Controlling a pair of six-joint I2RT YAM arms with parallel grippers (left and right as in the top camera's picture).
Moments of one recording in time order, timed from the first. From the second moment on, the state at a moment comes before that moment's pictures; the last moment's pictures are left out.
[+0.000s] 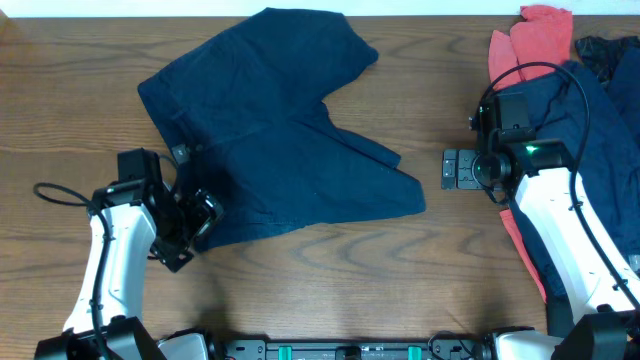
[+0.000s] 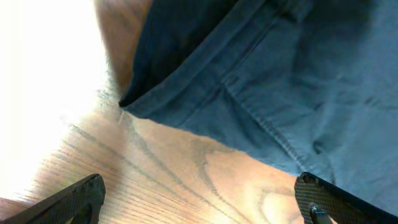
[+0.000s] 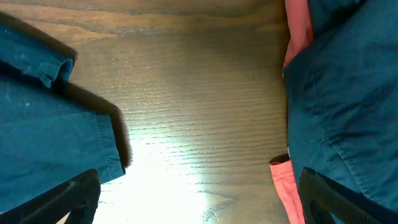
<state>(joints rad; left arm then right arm) 0.23 1.37 0.83 -0.99 0.28 -0.59 0.12 1.47 1.09 -0.86 0.10 0.18</state>
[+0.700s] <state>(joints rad) 0.23 1.37 0.61 -0.61 0.28 -0.69 0.12 1.47 1.09 -0.91 0.00 0.18</state>
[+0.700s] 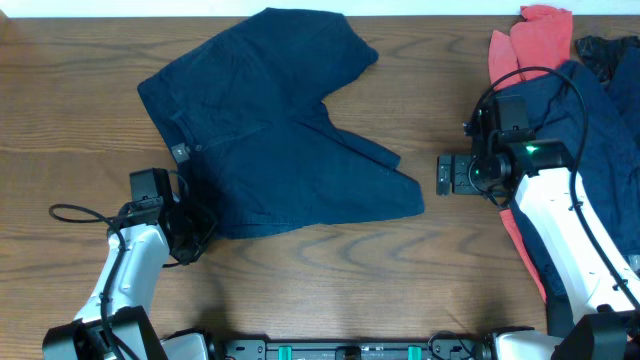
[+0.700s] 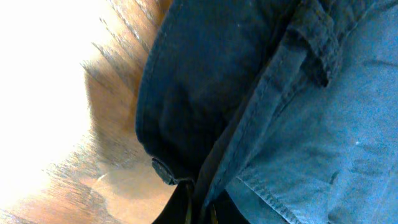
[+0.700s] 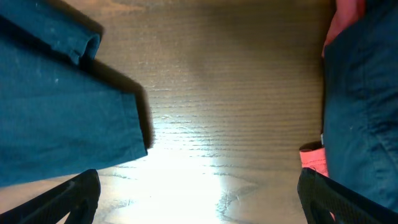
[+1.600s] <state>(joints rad) 0.23 1.37 0.61 -0.95 0.35 -0.58 0.14 1.47 0.63 -0.39 -0.41 0.40</state>
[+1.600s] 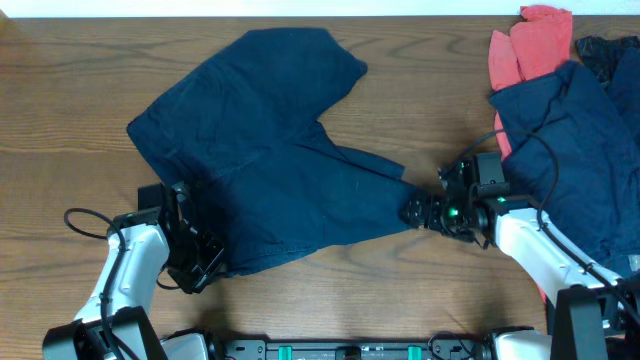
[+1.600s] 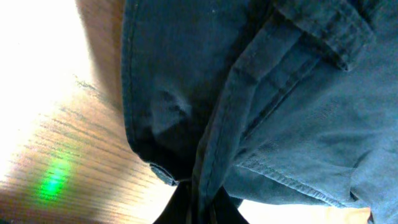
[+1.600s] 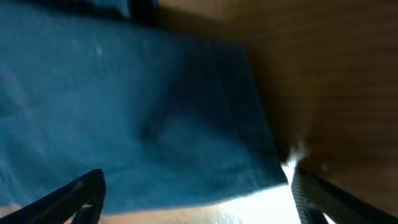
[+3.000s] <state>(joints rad) 0.01 0.73 0.68 -1.08 0.58 -0.42 0.02 1.39 1.28 -0.67 -0.31 0.23</state>
